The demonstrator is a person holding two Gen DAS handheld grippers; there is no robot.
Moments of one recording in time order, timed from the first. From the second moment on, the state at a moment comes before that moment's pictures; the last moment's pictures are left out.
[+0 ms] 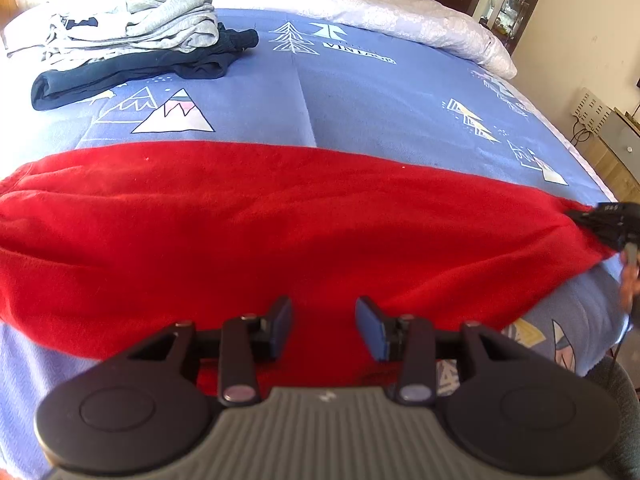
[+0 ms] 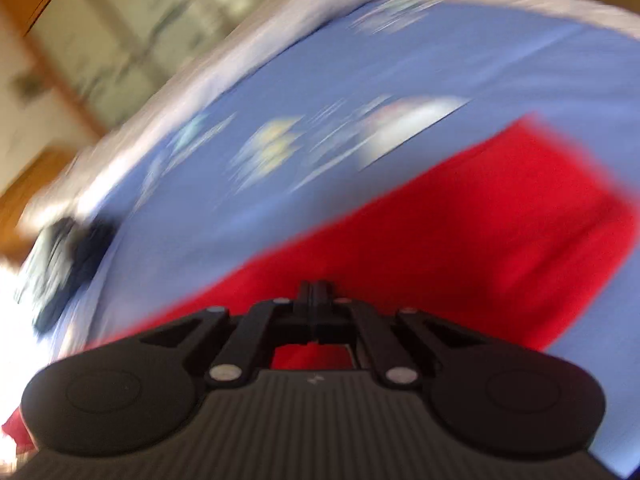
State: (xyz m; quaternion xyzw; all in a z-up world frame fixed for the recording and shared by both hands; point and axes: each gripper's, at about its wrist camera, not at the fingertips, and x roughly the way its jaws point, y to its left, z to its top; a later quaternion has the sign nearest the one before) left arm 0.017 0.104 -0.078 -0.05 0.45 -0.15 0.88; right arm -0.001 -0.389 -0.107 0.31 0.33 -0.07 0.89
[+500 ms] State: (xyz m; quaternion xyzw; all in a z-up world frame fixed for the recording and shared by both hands) left arm 0.036 0.078 -0.057 -0.13 0.46 -0.22 0.85; right arm -0.104 -0.473 -0.101 0.48 0.24 -0.13 0.83
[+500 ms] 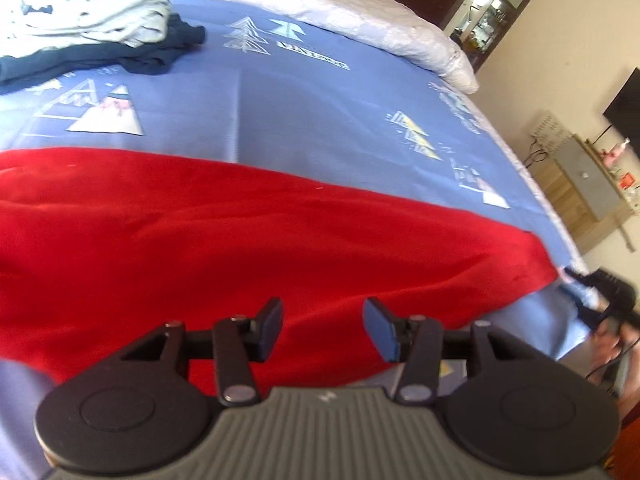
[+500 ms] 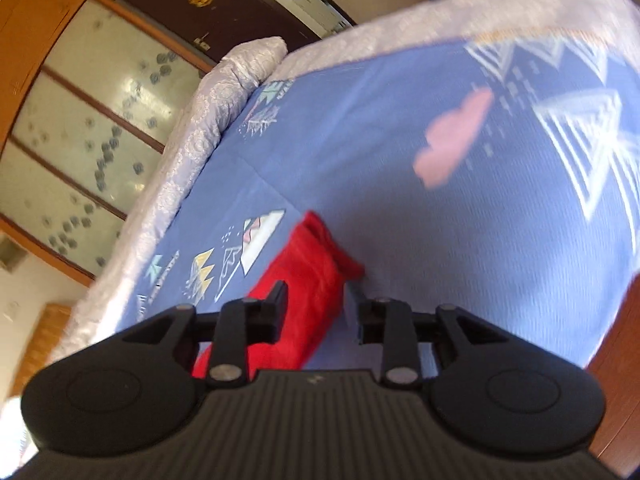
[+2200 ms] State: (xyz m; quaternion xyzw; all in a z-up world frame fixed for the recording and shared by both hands) left arm 0.094 0.061 -0.071 -0.10 0.48 -0.19 0.85; right arm -0.094 -0.282 -0.060 0.35 0.28 0.06 0.89
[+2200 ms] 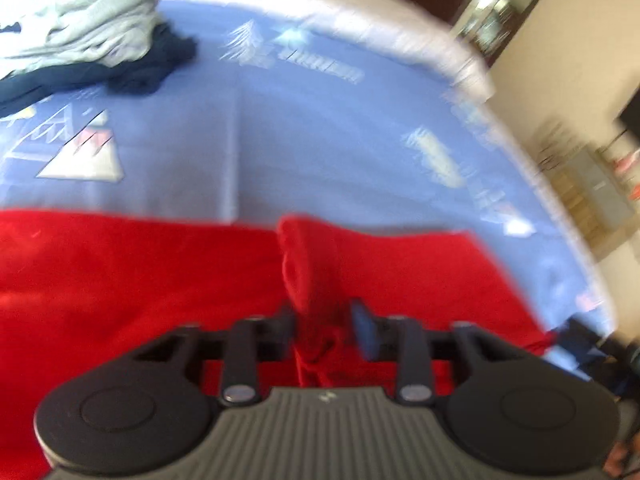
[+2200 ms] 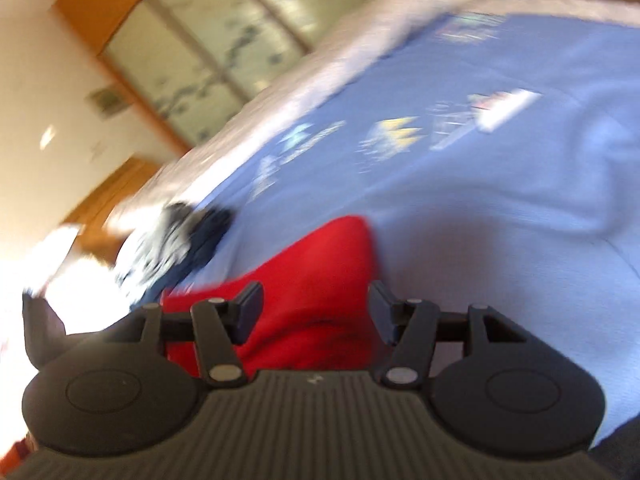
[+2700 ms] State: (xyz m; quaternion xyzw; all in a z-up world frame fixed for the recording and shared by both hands) left arm 0.083 0.093 -0.053 -0.22 0.44 -0.23 0.84; right arm -0.061 -0.280 -0.095 0.44 0.34 0.07 0.83
